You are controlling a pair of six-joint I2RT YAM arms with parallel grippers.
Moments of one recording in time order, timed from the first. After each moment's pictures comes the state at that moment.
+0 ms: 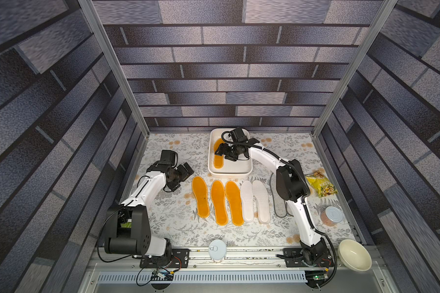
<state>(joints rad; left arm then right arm) -0.05 1.43 0.96 -0.61 0.30 -0.74 0.58 2.35 2.10 -0.60 -0.37 0.69</state>
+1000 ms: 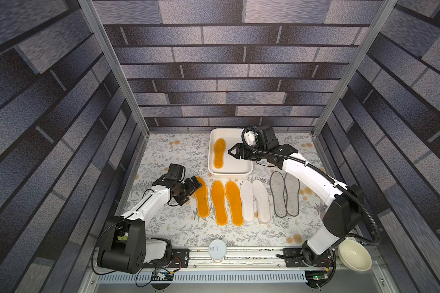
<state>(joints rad) -0.17 1.29 0.72 -0.53 0.38 -0.85 0.58 1.65 1.48 -0.47 -0.40 0.53</state>
